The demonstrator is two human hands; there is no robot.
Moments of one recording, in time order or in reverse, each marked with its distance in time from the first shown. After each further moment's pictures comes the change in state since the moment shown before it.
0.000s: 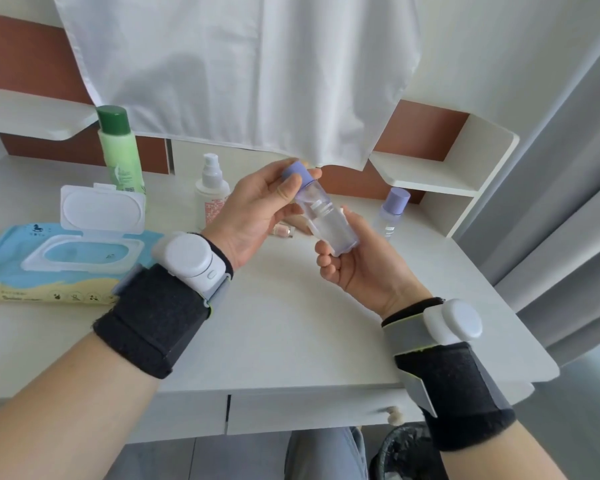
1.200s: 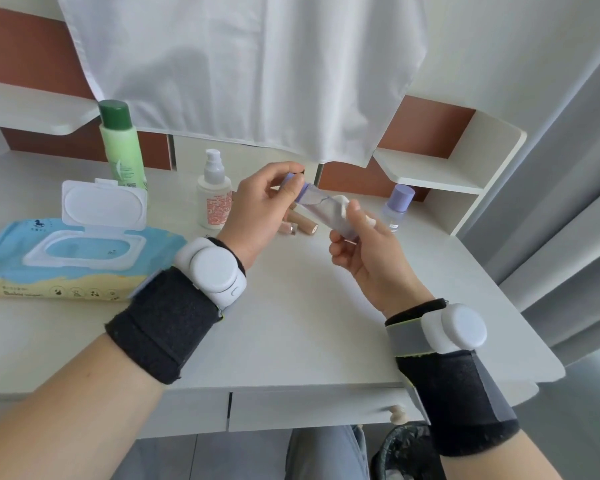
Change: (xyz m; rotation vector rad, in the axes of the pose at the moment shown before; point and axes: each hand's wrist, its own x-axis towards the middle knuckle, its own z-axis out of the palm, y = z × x) left_hand -0.002 -0.005 0.010 0.383 0.267 0.131; right_hand 0.011 0.007 -0.004 -0.227 0.266 -0.290
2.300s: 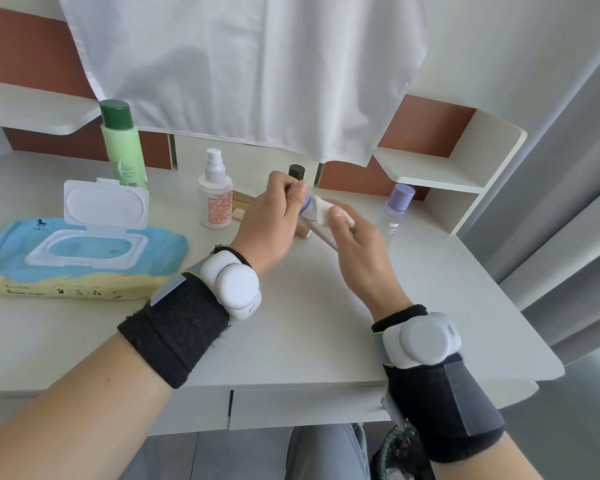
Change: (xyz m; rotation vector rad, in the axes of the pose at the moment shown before) left_hand -0.003 -0.015 0.006 0.434 -0.074 0.069; right_hand 0.002 0.016 0.004 -0.693 0.059 -0.368
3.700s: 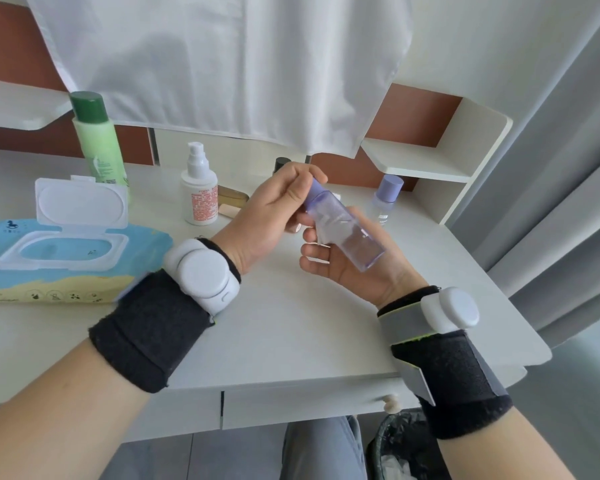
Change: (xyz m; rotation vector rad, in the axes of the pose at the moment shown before) left_hand -0.006 0.019 -0.004 -0.570 -0.289 0.008; right_hand 0.002 -0.008 -0.020 0.979 -0.491 0.455
